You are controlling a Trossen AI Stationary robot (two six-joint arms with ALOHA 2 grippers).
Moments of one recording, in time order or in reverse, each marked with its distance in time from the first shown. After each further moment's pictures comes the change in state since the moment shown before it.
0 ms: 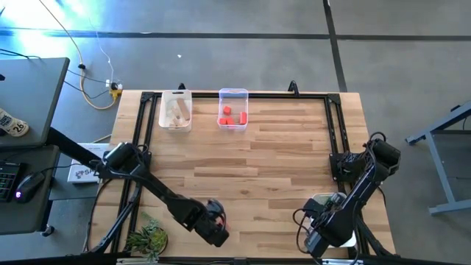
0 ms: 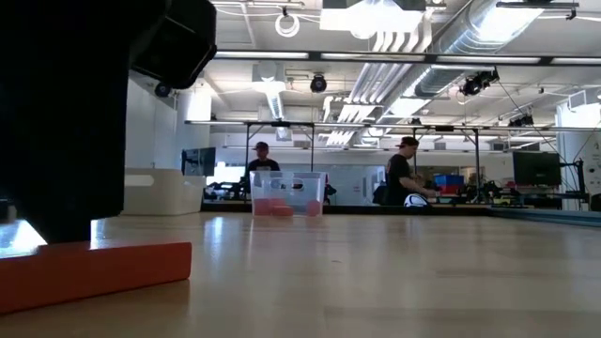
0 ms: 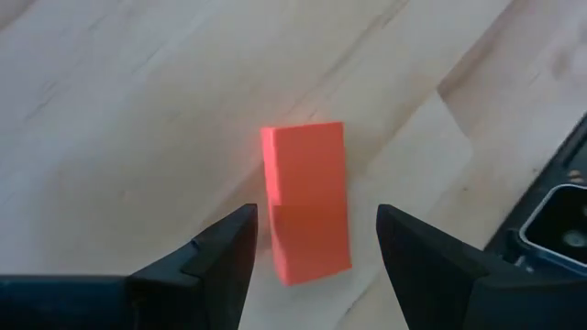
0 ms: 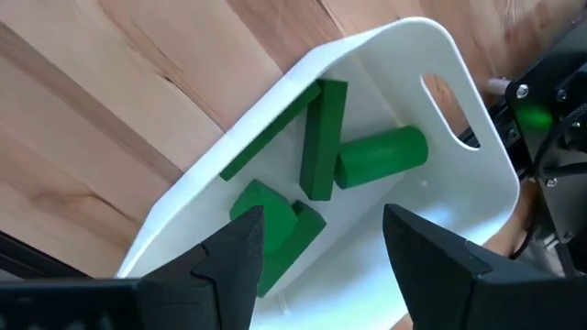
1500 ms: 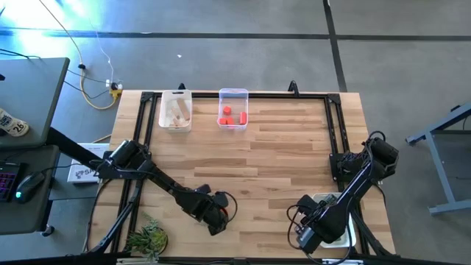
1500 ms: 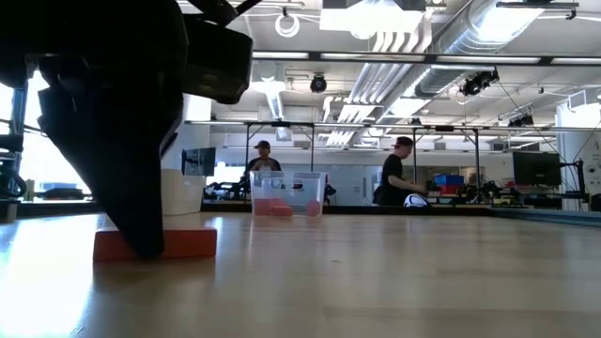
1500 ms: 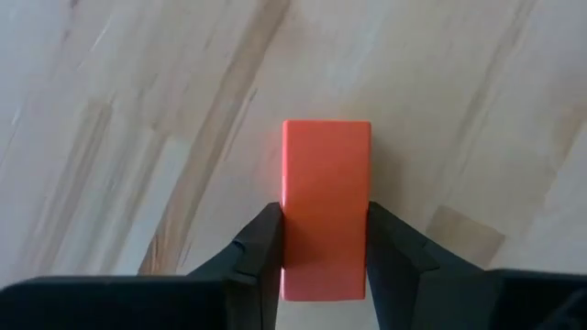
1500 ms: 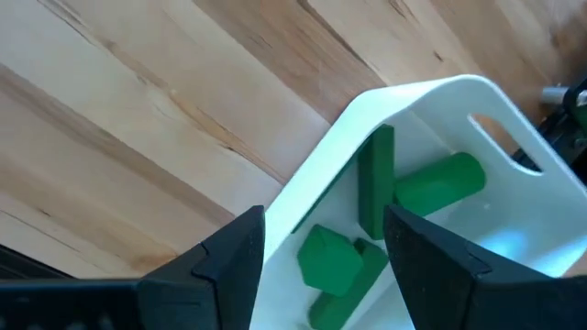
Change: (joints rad) left arm 0.098 0.043 0.013 -0.187 -0.037 0.468; right arm -0.057 0.000 0.000 0.093 0.069 0.120
